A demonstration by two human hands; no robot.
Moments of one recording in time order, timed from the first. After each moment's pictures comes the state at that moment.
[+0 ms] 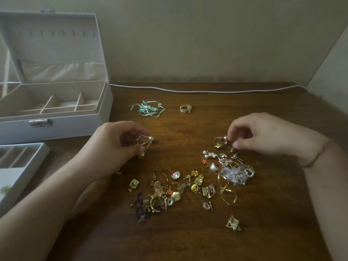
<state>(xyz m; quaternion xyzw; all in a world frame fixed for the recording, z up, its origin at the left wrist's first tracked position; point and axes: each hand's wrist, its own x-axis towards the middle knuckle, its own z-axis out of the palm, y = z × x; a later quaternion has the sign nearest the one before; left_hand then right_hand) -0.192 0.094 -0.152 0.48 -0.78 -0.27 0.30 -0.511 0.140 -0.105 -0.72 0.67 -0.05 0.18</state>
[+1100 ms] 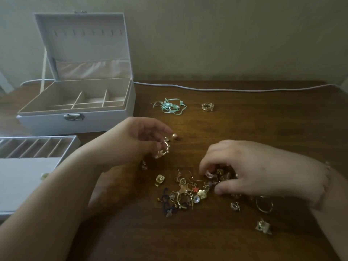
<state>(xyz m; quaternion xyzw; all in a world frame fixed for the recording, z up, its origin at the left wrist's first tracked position) -0.171 0.090 -0.138 0.42 -0.74 -0.46 0.25 -0.421 0.166 -0.112 -0.87 0.46 0.04 0.15</state>
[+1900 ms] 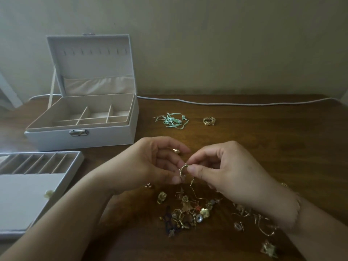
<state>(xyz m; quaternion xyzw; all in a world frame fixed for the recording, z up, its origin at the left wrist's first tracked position) -0.185 0.104 -0.132 0.33 -0.69 -0.61 0.23 -0.389 0.160 -0.127 -0.70 0.55 -0.33 0.30</state>
